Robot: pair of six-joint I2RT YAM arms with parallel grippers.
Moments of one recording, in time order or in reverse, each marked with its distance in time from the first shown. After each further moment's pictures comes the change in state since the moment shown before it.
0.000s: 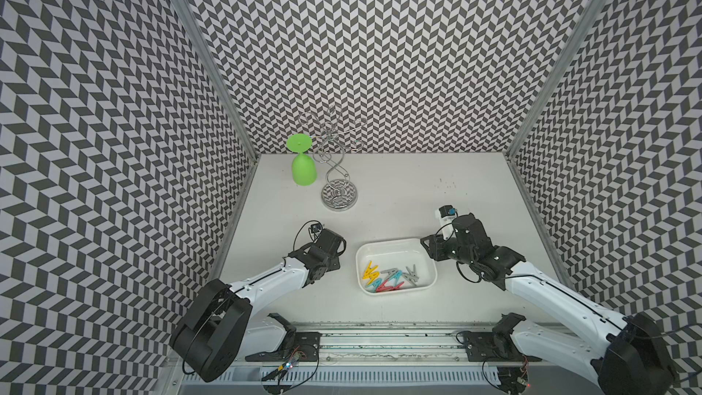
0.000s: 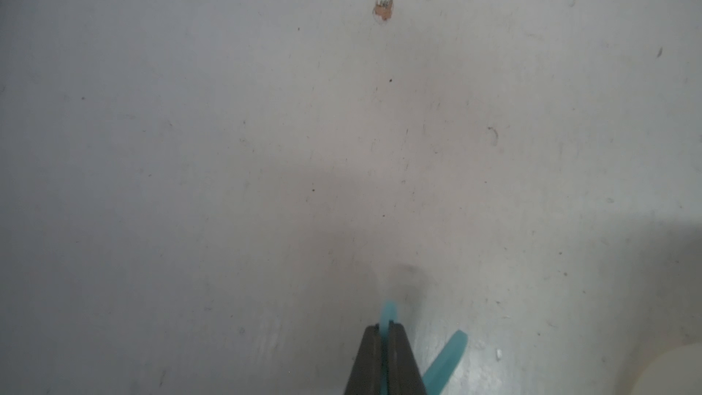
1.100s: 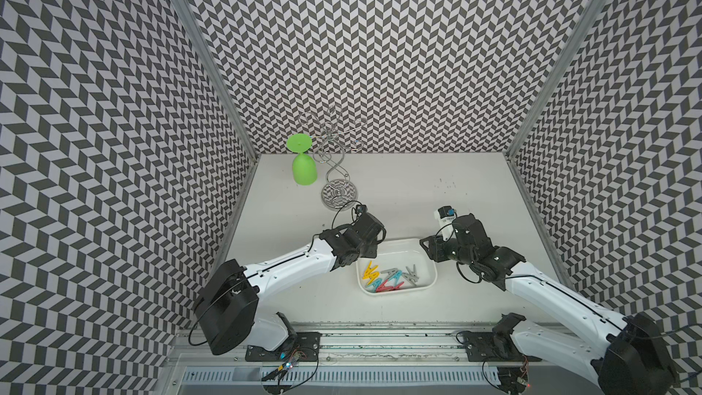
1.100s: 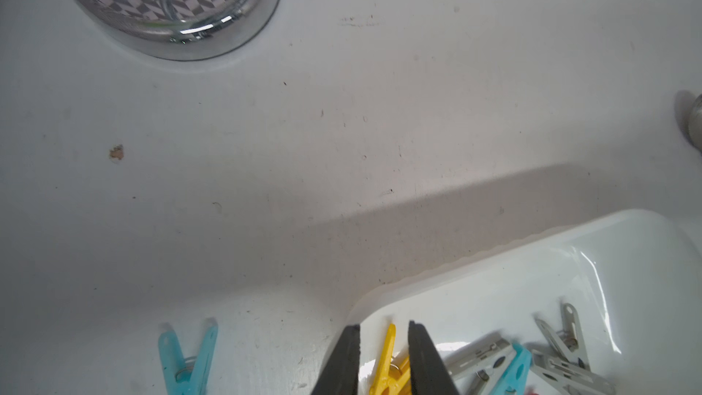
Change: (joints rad) left arm -0.301 0.181 0.427 -0.175 0.024 0.049; right arm 0.000 -0.002 -0.003 0.000 -0.039 -0.024
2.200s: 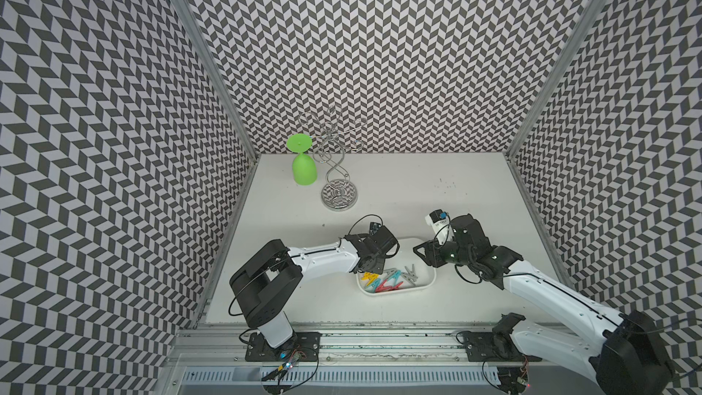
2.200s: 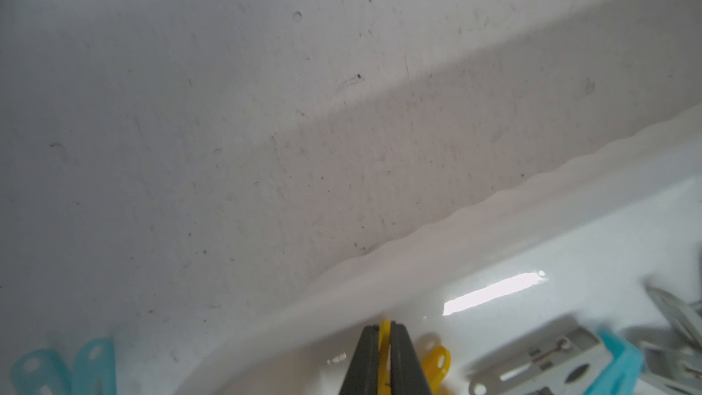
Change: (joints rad) left arm -0.059 0.214 -0.001 0.000 0.034 0.029; right arm 0.004 0.022 0.000 -0.002 -0.167 -0.054
